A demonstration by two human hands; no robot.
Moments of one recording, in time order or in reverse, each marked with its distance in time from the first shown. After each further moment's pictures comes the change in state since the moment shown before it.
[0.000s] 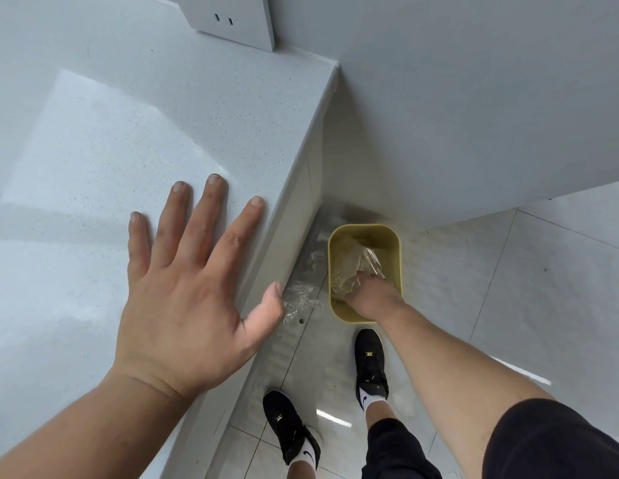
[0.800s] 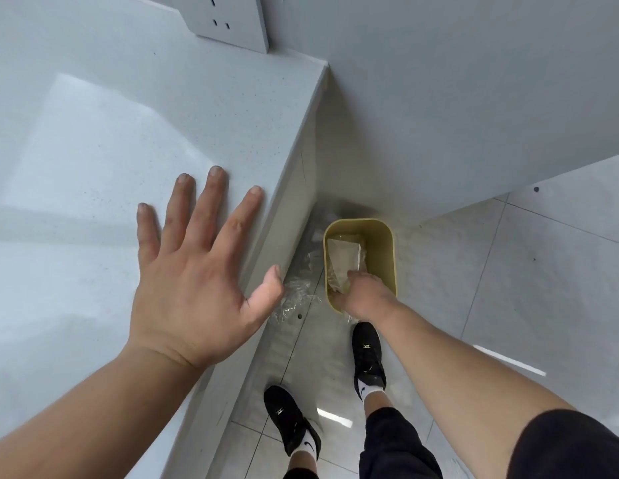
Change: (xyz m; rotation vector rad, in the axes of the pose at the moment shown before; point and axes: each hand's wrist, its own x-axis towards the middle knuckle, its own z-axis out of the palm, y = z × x) left_hand 0.001 0.001 -0.004 0.016 -0.035 -0.011; right_hand -0.037 -0.009 0.004 0.042 0.007 -0.049
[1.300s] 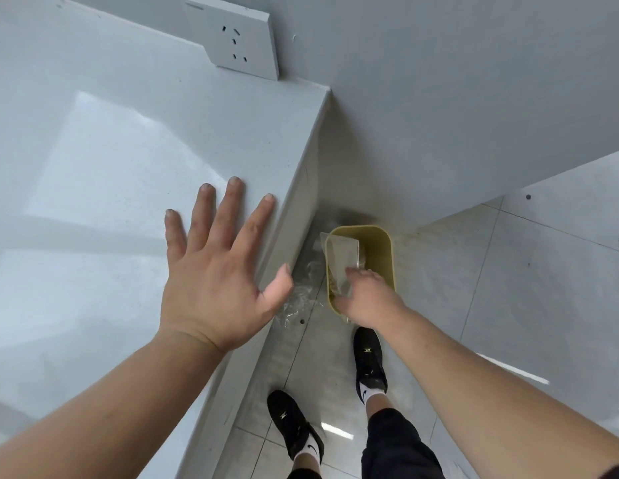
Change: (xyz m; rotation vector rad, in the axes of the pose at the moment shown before) left_hand 0.000 -0.002 0.005 0.012 0.021 0.007; right_hand -0.069 -0.023 -0.034 -0.034 0.102 -0.138
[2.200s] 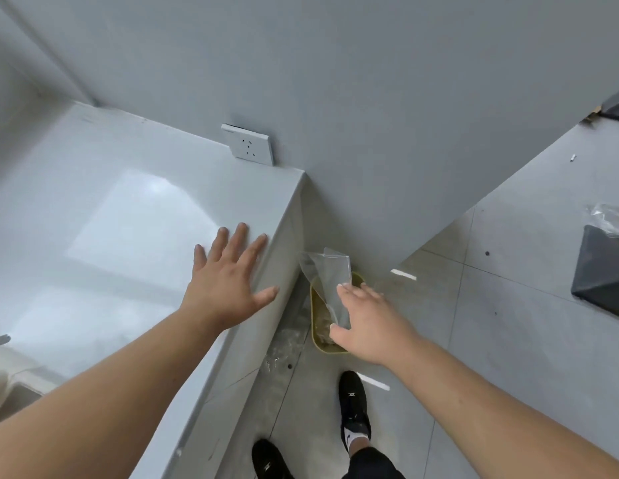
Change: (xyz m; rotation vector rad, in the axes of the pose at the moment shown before) left_hand -0.003 0.008 -0.039 -0.002 -0.164 -0.014; right_hand -0.169 -0.025 -0.100 -0.175 0.171 -0.198
